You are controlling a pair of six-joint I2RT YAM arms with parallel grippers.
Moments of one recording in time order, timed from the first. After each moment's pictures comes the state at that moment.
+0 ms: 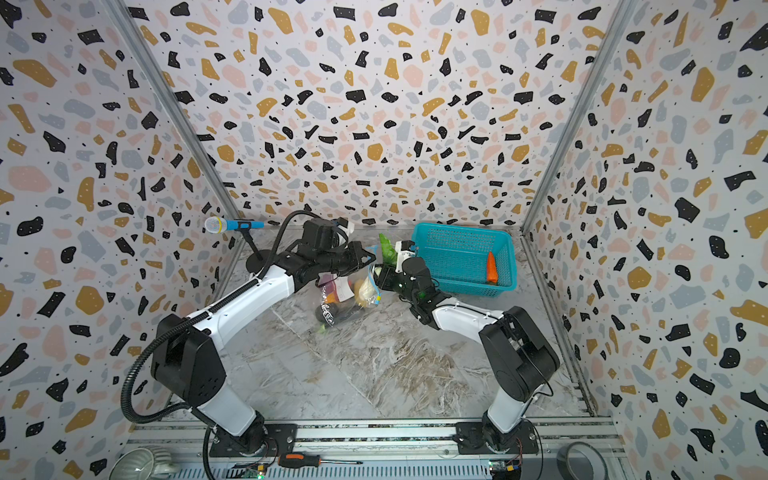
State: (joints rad) left arm -0.49 1.65 1.40 -0.31 0.43 -0.77; right arm 0.64 1.68 0.98 0.44 -0.20 0.72
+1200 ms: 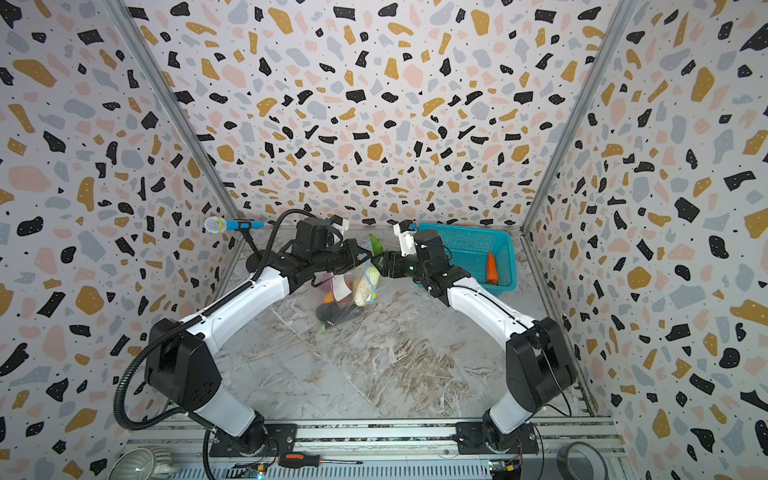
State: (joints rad) left arm -0.48 1.62 1.38 -0.28 0.43 -0.77; right arm 0.52 1.57 1.21 -0.05 -0.41 0.46
